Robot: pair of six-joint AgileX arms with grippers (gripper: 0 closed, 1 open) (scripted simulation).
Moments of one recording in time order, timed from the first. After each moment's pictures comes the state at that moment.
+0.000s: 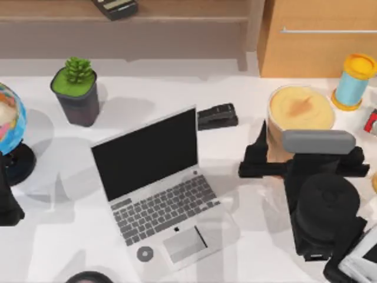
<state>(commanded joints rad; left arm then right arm) 0.00 0.00 0.00 0.00 0.00 0.00 0.78 1.94 0.42 1.43 0.80 0.11</state>
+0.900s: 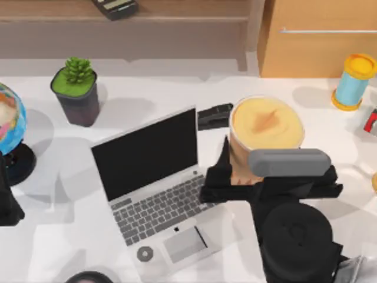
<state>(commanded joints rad) 0.00 0.00 0.00 0.00 0.00 0.00 1.06 1.73 0.45 1.15 0.99 0.23</state>
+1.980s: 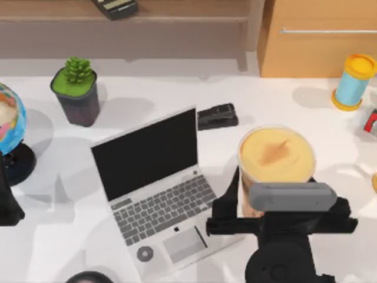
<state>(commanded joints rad) 0.00 0.00 0.00 0.00 0.00 0.00 1.20 1.65 0.42 0.88 1.21 0.33</state>
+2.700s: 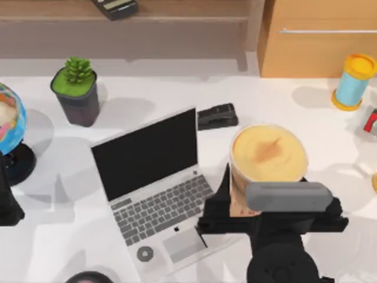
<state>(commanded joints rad) 0.00 0.00 0.00 0.00 0.00 0.00 1.21 1.68 0.43 0.99 1.18 0.32</state>
